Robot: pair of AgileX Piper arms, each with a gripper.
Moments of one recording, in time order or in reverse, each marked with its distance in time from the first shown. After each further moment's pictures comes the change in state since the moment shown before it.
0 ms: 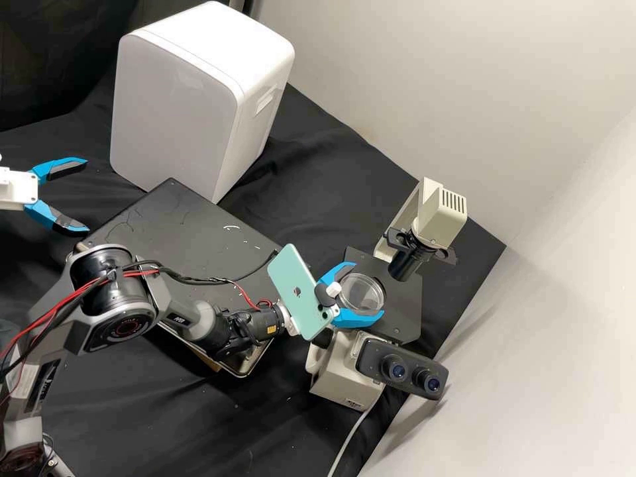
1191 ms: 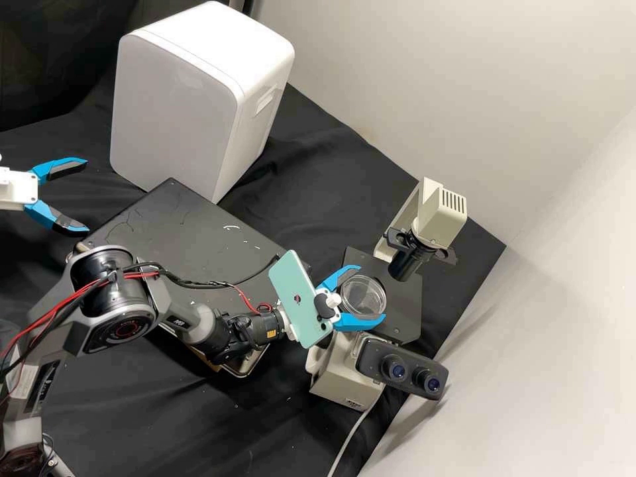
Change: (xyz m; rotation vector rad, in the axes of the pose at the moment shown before) left arm 0.000 0.000 0.000 0.000 0.000 0.000; right arm -0.002 0.003 0.006 0.067 -0.014 0.007
